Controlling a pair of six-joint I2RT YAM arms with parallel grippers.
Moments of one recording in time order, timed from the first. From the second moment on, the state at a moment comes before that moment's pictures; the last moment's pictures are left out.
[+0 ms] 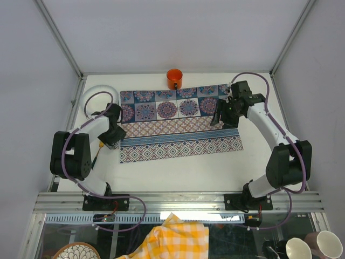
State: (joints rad) left arm -0.12 1.61 0.93 -0.70 -0.29 -1.00; right arm 0.22 1.51 1.25 -0.88 -0.25 0.37
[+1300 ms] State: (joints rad) left arm -0.07 1.59 0.89 -0.62 -0.25 -0.97; right arm 0.11 1.54 1.04 -0.79 -0.04 0.43
